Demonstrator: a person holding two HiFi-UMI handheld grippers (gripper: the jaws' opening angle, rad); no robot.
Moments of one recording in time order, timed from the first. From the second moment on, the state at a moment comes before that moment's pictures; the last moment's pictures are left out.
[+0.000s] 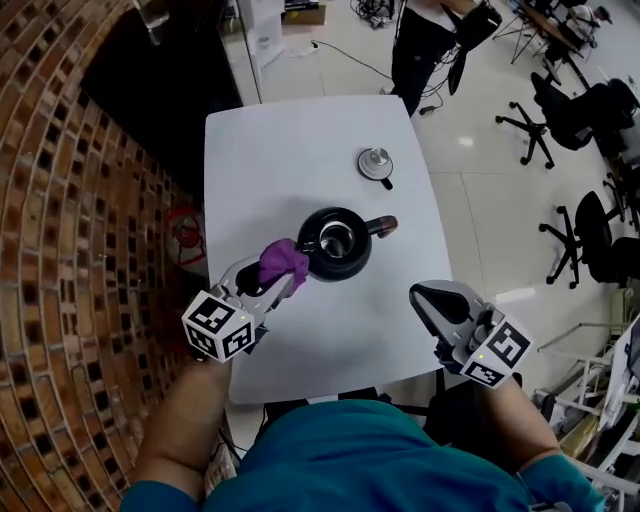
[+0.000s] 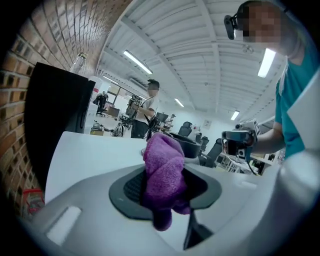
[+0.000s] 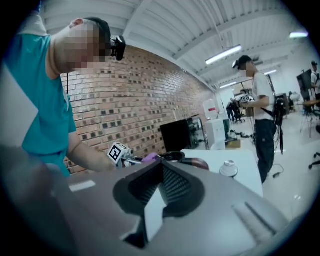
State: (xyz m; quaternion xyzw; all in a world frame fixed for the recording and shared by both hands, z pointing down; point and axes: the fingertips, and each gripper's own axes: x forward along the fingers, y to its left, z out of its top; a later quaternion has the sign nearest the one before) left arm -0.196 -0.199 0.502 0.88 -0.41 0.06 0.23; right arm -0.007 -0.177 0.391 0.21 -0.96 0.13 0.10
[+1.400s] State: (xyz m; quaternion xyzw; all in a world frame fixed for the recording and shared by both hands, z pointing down) left arm -0.192 -0.238 0.538 0.91 -0.25 0.32 0.00; right arm -0.027 -0.203 0.415 0.19 -0.96 0.11 0.19
